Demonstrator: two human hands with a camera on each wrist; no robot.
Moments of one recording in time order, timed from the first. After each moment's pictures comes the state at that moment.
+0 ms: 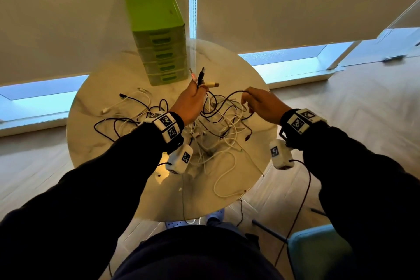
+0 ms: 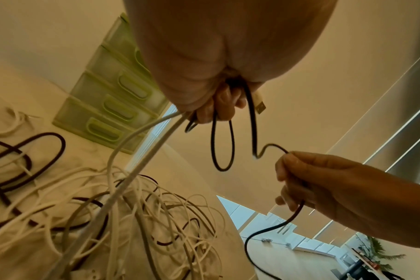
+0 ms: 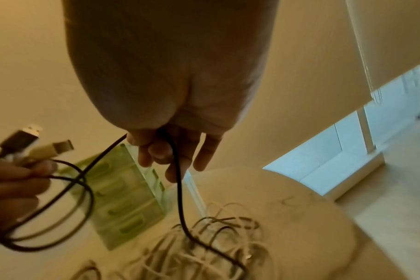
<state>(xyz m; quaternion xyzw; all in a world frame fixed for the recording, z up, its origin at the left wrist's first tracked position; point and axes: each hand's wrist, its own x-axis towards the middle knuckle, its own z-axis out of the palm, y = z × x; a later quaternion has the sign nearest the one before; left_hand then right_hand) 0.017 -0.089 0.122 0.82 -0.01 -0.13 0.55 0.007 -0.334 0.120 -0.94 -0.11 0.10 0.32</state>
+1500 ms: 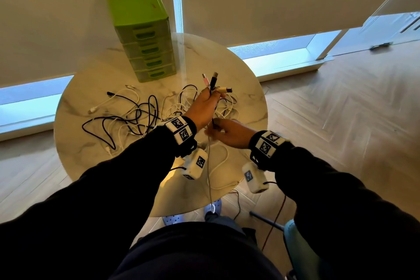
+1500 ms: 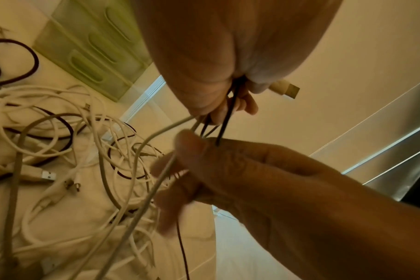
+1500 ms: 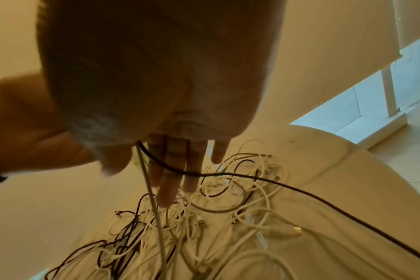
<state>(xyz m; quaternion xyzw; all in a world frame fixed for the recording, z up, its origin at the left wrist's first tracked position) -0.009 -0.146 0.098 0.76 -0.04 -0.17 0.63 -0.060 -0.275 0.093 -0.92 -0.12 0.26 0.27</state>
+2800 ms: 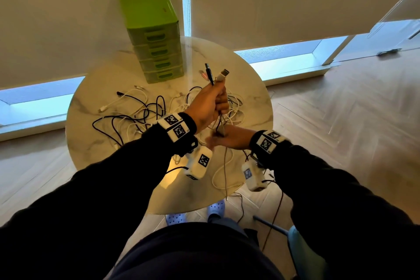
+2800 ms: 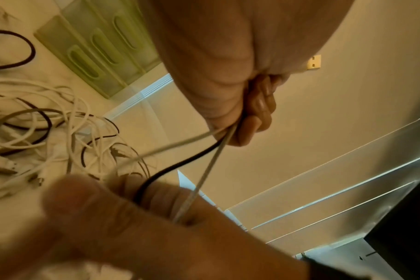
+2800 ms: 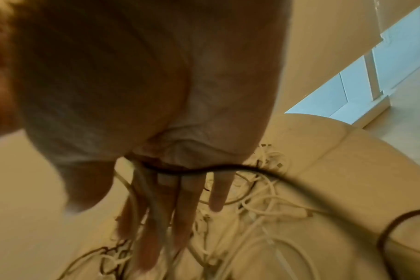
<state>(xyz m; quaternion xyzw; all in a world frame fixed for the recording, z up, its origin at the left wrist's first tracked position) -0.030 -0.134 0.152 0.51 0.00 -0.28 0.82 -0.060 -0.263 0.087 -0.86 -0.12 0.38 0.33</state>
